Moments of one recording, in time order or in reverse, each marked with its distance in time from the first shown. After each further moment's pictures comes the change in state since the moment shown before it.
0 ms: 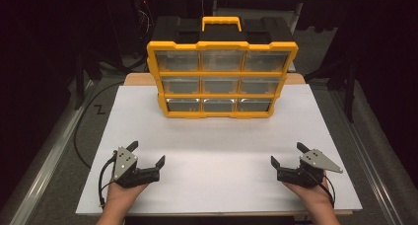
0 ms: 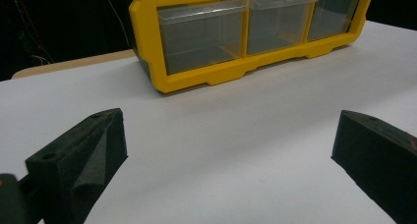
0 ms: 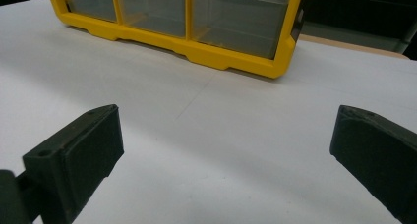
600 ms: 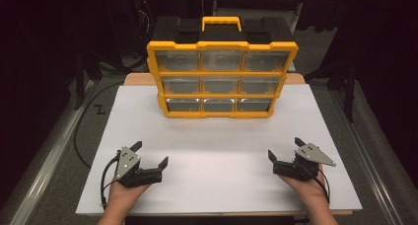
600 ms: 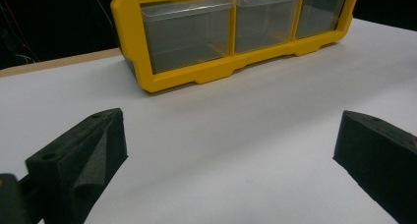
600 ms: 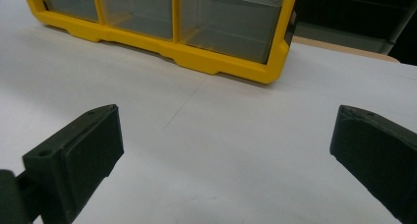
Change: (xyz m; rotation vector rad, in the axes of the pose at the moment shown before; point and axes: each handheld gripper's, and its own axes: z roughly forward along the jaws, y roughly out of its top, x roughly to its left) left arm -0.005 0.000 0.005 0.010 -0.034 0.009; right arm 0.000 0.006 0.019 0.007 -0.045 -0.008
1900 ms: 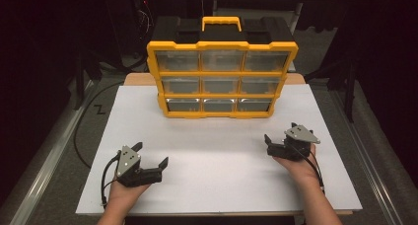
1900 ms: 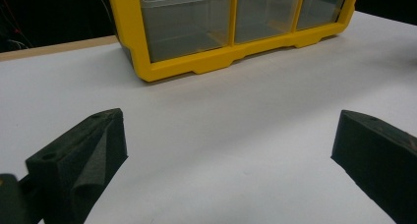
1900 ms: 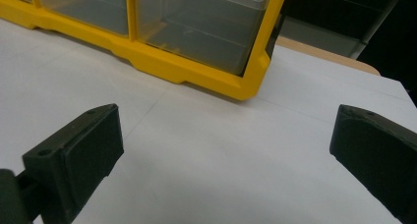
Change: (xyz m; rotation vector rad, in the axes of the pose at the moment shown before) left arm 0.002 0.001 0.000 0.041 -0.014 -0.026; right arm -0.013 0.019 0.048 0.067 -0.085 -0.078
